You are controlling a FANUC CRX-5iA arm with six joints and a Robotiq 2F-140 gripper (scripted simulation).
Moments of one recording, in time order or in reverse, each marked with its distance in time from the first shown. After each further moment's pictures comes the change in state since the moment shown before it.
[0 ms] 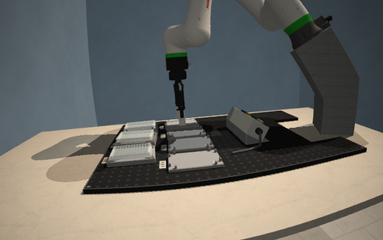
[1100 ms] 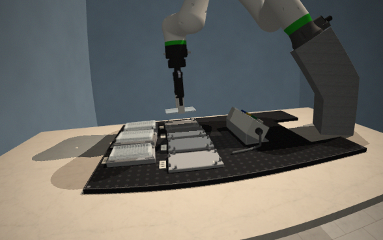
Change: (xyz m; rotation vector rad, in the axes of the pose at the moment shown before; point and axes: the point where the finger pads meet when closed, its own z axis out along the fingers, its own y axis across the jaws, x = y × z) arm 0.000 0.000 -0.052 0.000 0.000 0.000
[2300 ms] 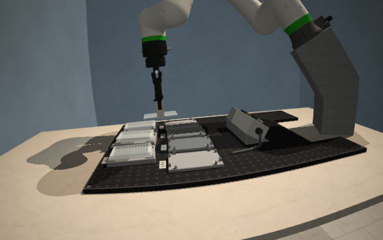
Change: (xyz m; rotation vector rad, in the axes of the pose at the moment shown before) arm 0.090 -0.101 -0.011 0.020 -0.009 -0.007
